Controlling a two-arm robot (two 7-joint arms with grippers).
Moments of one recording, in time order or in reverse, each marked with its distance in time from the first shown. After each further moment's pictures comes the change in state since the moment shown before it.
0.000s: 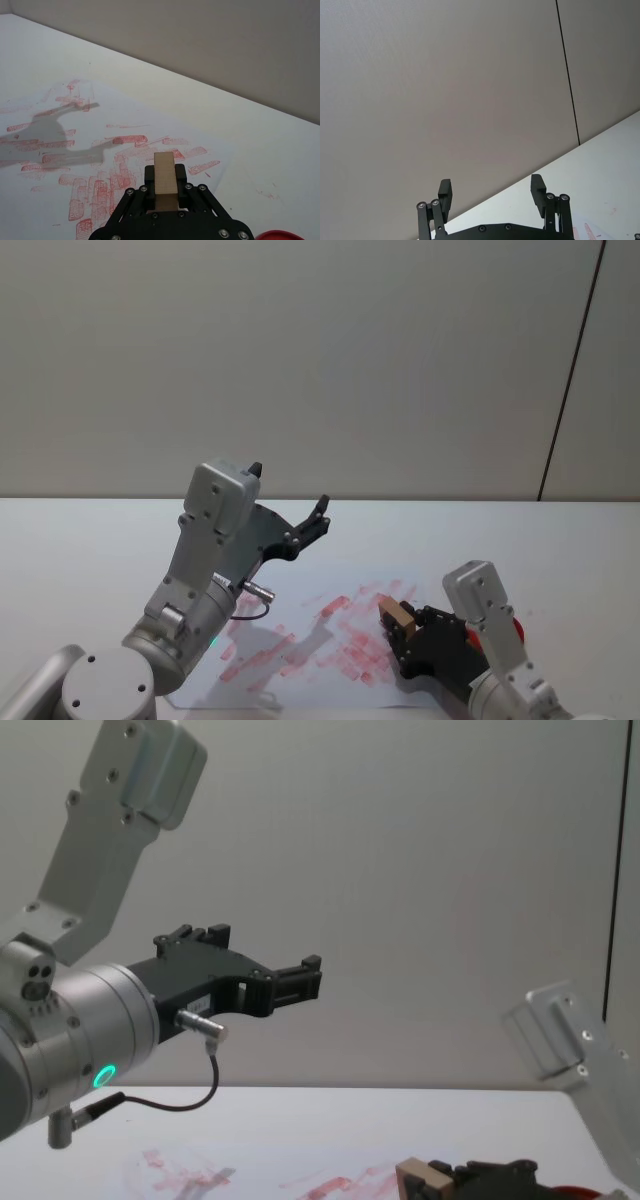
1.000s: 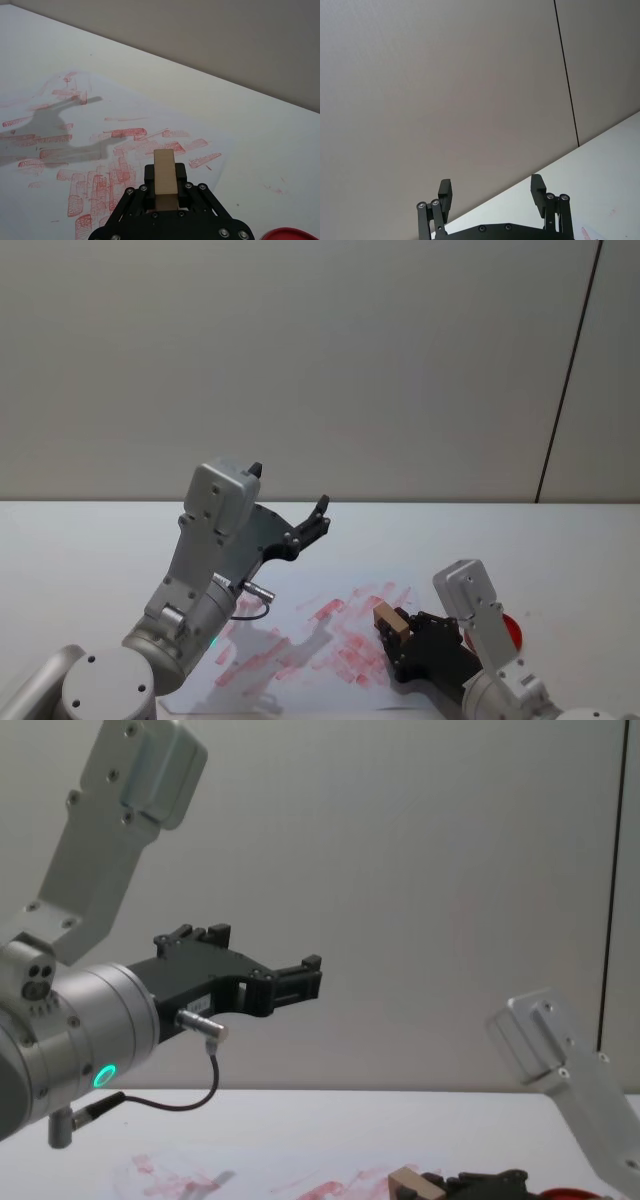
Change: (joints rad) left arm 0.000 0.000 0.000 0.000 0.000 0.000 0.000; right arm 0.015 -0.012 -0.005 0.013 -0.001 0.065 0.014
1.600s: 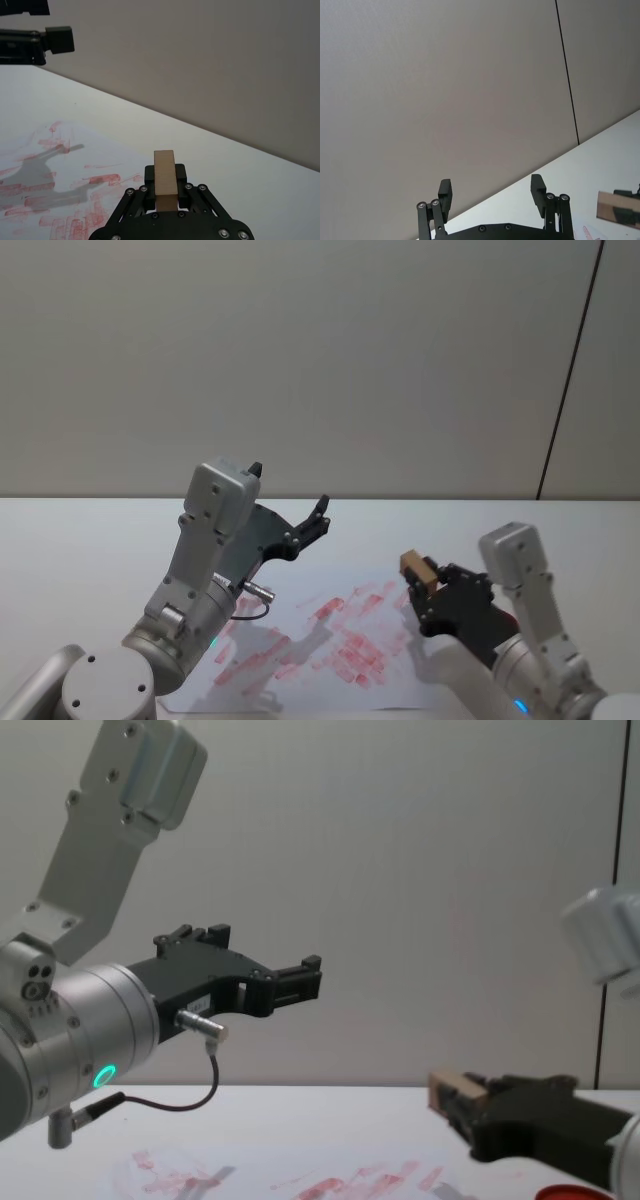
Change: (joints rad) left arm 0.000 0.000 0.000 0.000 0.000 0.000 0.000; right arm -0.042 0.047 0.035 -0.157 0.041 -0.053 -0.059
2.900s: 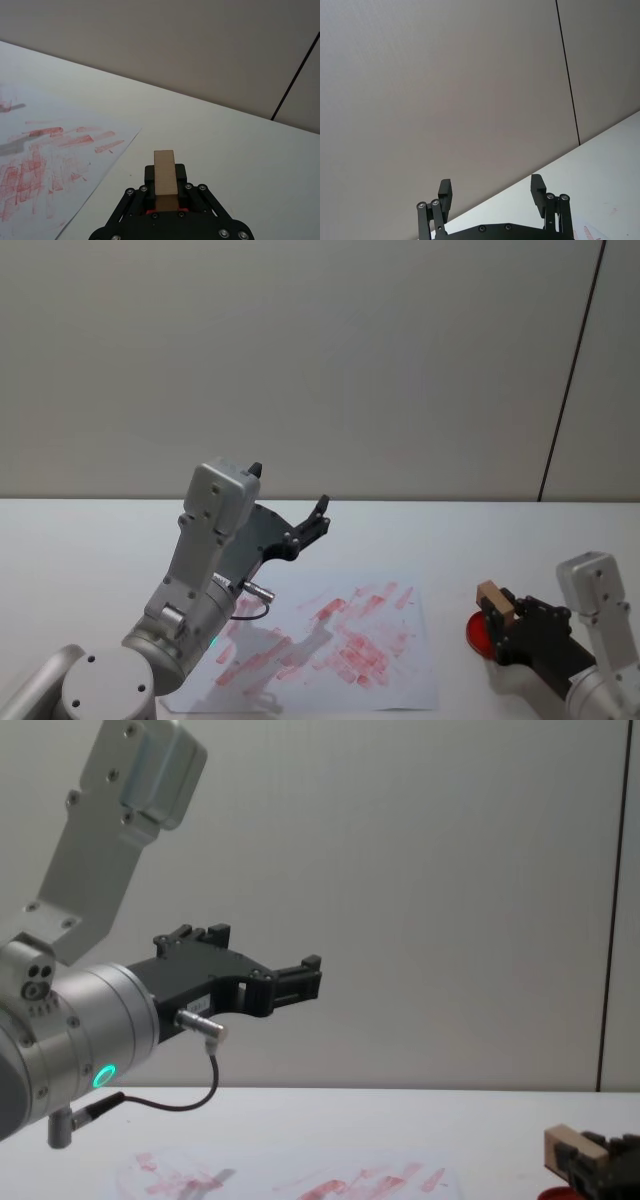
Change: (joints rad) left arm 0.000 0.000 0.000 0.000 0.000 0.000 0.000; right arm -0.087 0.104 0.077 -0.022 0.070 0.021 -0.044
